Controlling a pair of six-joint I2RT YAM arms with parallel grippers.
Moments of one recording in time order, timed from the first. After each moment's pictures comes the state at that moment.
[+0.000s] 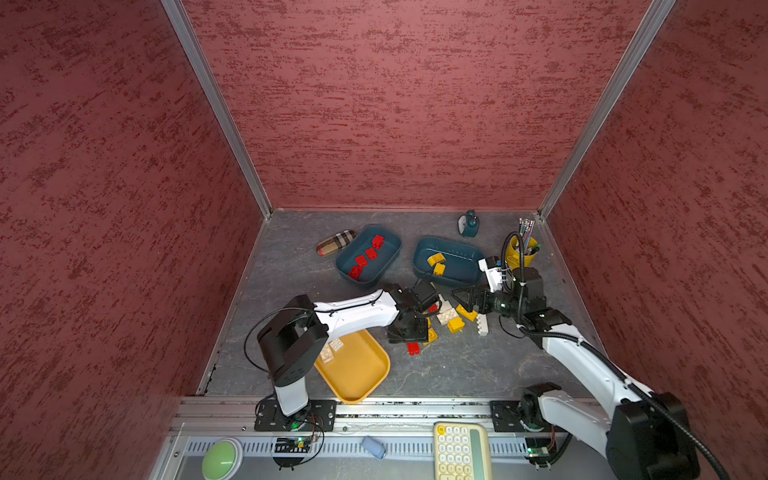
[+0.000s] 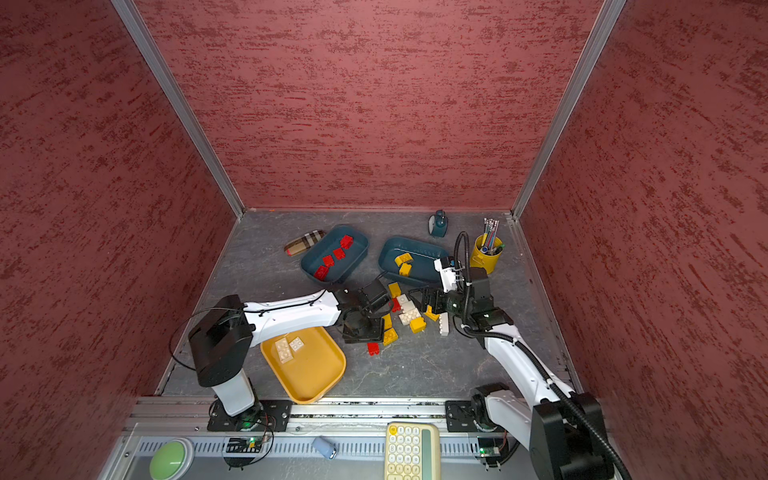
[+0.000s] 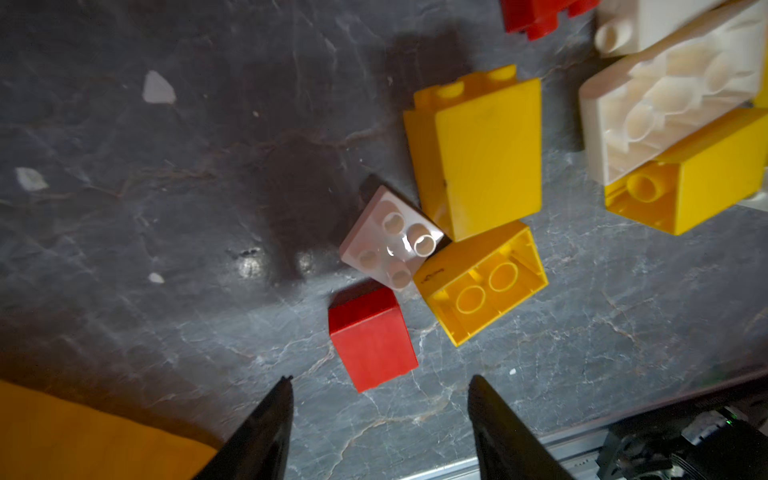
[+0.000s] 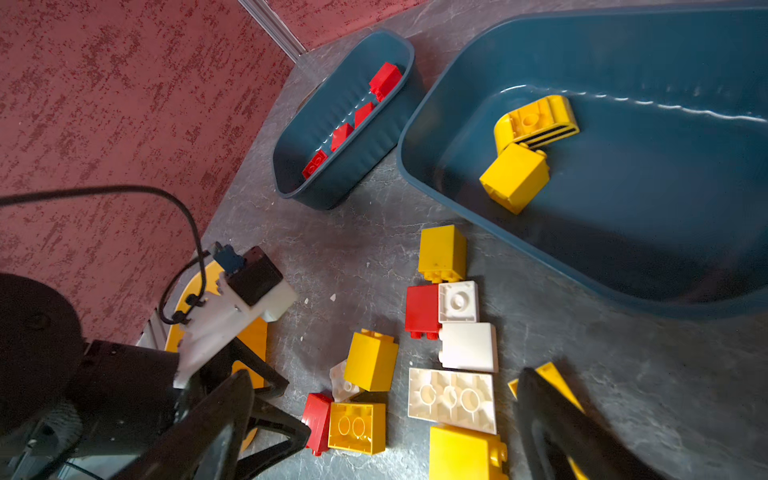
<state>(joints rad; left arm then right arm) -0.98 1.79 1.22 -0.81 0.09 -0.95 0.20 1.05 0.56 -0.09 -0.62 0.32</state>
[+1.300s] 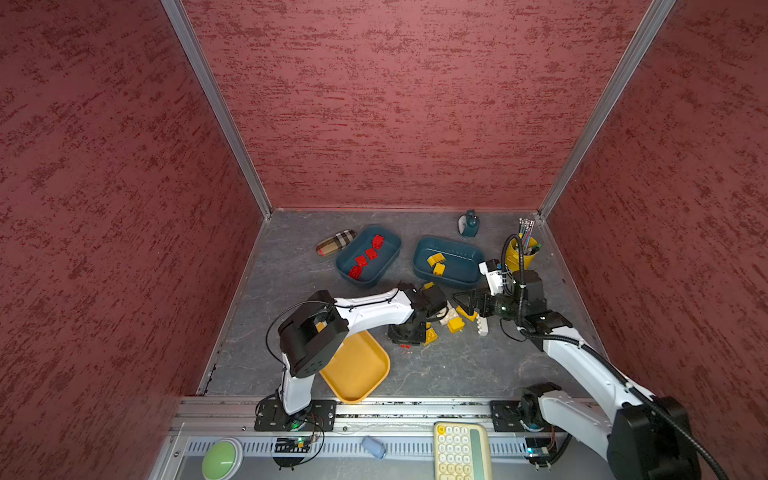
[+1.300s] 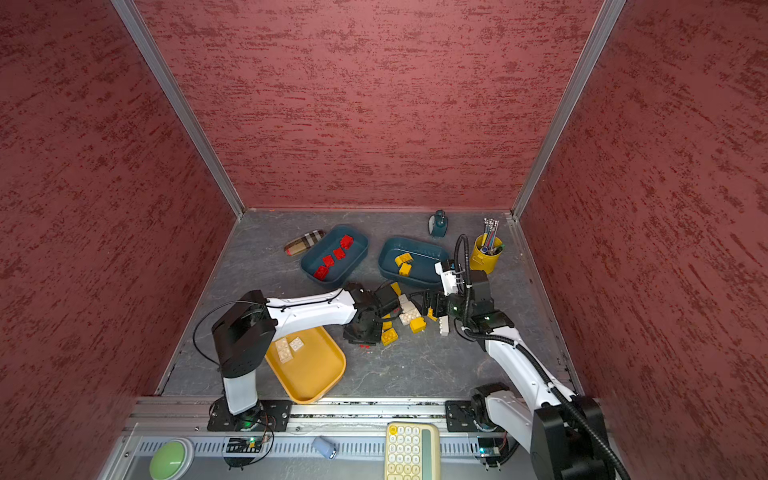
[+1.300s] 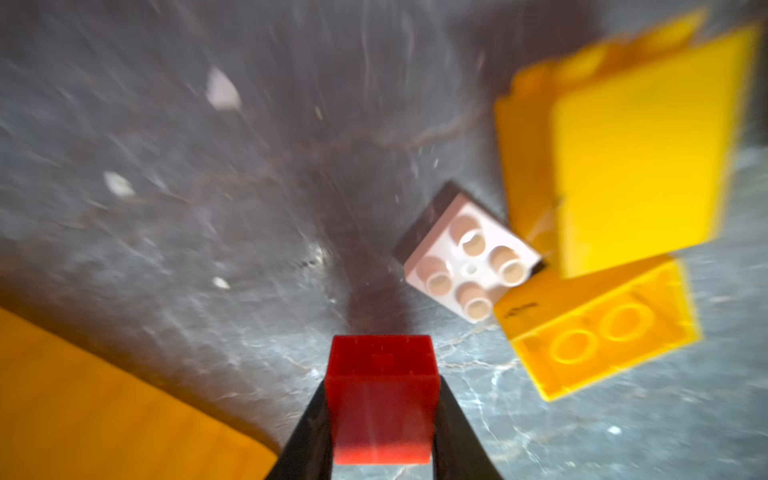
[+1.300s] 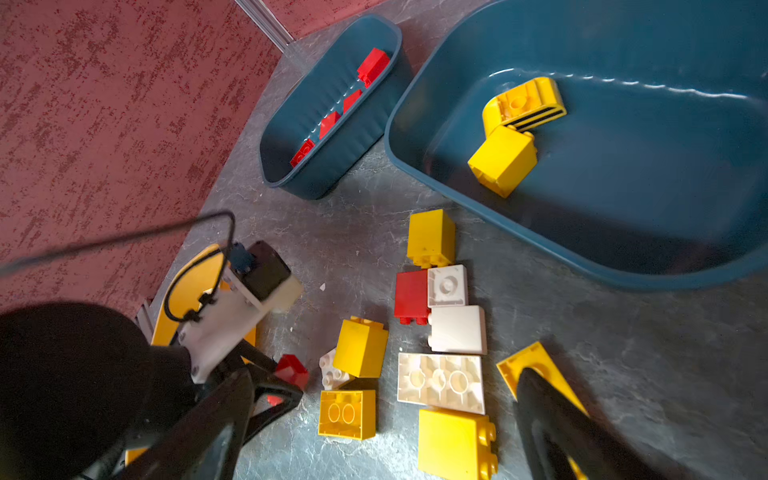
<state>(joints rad) -0.98 1.88 1.35 -1.00 -0.03 -0.88 0.20 1.04 0.54 -0.11 -0.61 0.30</state>
